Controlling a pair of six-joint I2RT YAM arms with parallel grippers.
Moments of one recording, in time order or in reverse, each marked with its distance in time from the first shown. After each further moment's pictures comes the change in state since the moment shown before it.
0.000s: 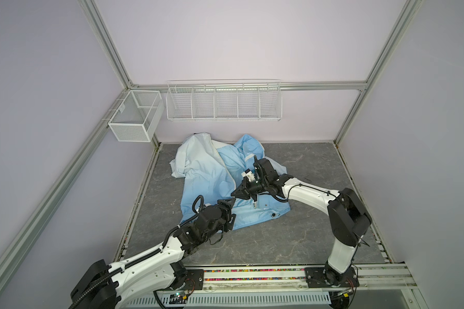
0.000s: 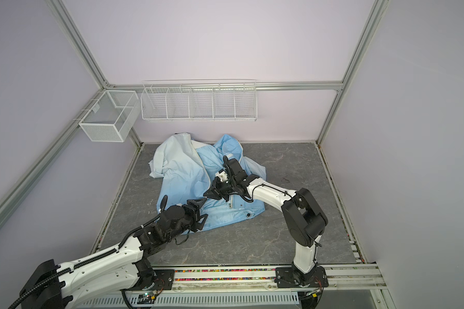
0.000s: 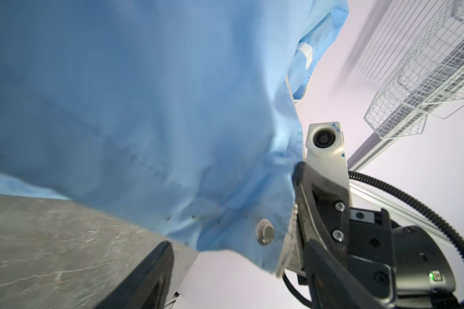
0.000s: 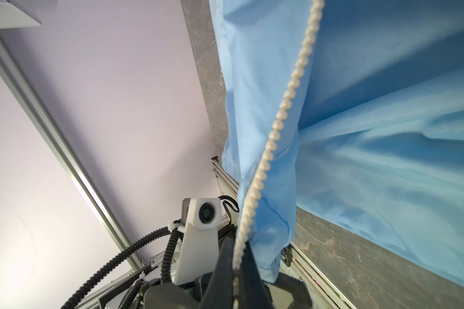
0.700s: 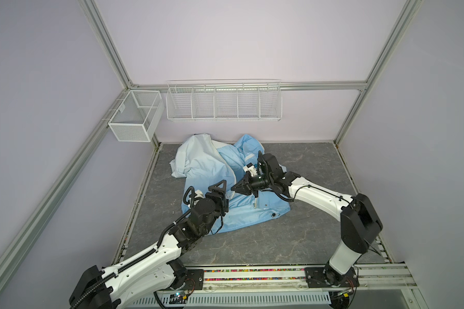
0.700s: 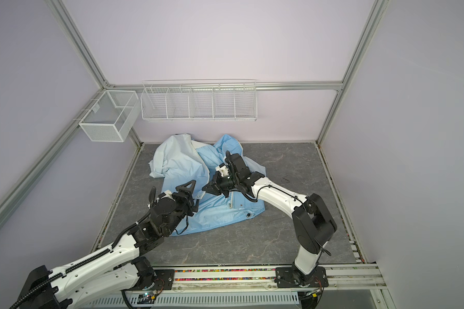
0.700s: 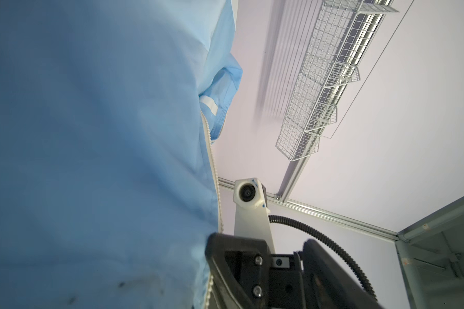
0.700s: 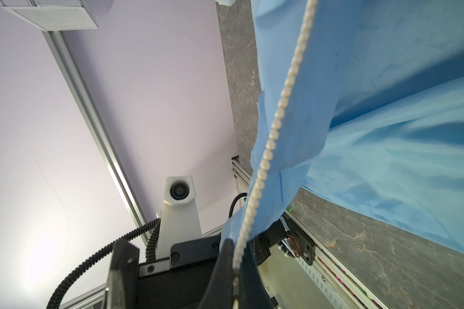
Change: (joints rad) left arm 0.065 -0.058 0.080 0.042 -0.211 0.164; right arm 0.000 -0.085 0.007 0.000 -0.008 0.040
